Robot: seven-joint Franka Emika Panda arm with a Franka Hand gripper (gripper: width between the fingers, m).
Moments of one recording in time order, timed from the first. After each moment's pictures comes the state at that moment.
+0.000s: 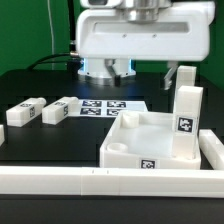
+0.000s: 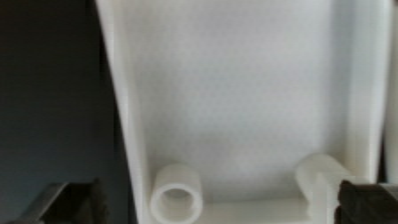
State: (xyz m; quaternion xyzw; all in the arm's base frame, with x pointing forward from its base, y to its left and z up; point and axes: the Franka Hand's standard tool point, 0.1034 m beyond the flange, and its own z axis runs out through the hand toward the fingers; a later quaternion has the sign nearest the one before) arm 0.538 0.009 0.100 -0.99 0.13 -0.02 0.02
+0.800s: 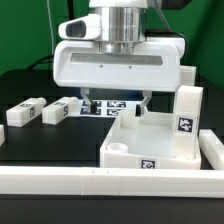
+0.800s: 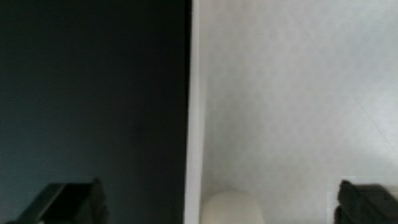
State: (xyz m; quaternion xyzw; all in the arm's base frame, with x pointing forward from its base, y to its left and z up) arm 0.533 -0.021 0.058 -1.00 0.08 -0.04 0.00
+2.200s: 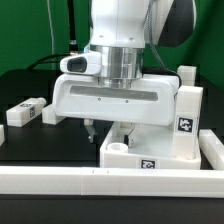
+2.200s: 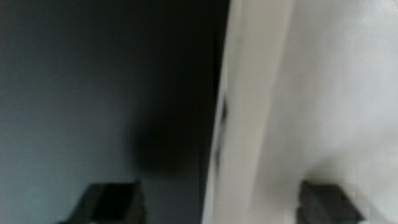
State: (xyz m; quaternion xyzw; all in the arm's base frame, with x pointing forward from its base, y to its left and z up) arm 0.532 -0.022 0.006 -1.00 0.07 -0.05 -0.02
